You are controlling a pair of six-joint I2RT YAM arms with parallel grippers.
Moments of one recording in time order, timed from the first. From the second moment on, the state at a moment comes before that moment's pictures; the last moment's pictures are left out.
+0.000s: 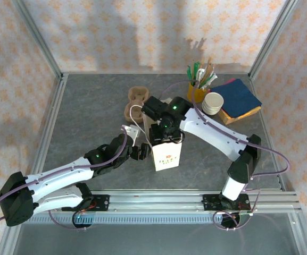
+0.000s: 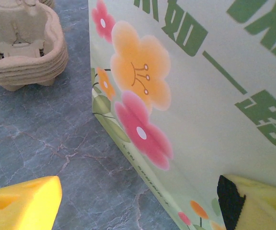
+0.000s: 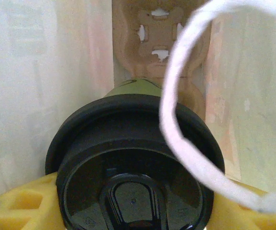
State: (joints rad) left arm -0.86 1.04 0.59 -0.17 -0.26 -0.44; right arm 0.93 1.72 1.77 -1.42 0.03 0.75
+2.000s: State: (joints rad) left arm -0.86 0.99 0.67 -0.34 -0.26 -0.37; right arm 0.94 1.69 1.64 -1.39 -0.02 0.77
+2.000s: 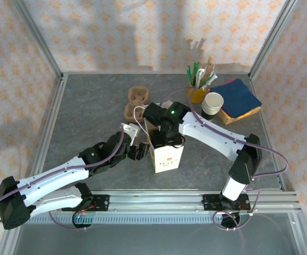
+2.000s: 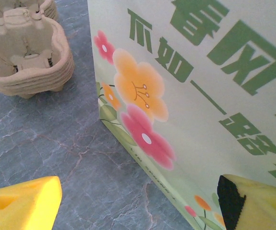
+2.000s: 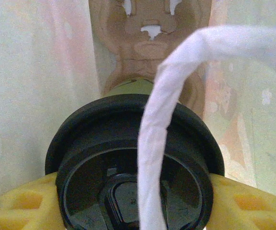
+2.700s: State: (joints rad) left arm -0.86 1.02 0.68 -0.36 -0.31 -0.37; right arm 0.94 1.68 1.60 -1.39 -0.04 0.74
